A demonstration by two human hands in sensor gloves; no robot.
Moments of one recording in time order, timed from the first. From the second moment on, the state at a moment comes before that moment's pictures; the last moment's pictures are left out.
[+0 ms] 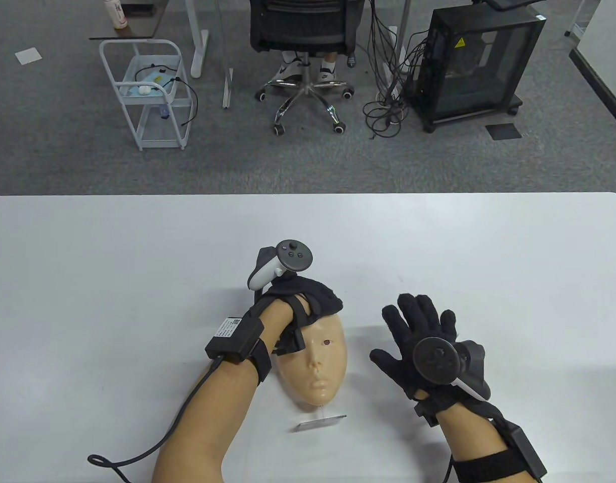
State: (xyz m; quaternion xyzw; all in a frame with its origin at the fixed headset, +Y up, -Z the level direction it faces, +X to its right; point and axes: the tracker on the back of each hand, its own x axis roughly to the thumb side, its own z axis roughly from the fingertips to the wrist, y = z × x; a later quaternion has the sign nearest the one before) left_hand -0.072 -0.740 -0.446 -0.34 -0.18 0.32 0.87; right_hand 0.184 -0.703 -0.281 0.14 -0.08 0.97 0.17
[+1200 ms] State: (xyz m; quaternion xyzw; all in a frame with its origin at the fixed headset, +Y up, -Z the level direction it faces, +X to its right) left_hand -0.058 -0.759 -0.456 -0.31 -0.24 0.27 0.88; right_hand 0.184 -0.705 -0.283 0.14 -0.07 0.97 0.17
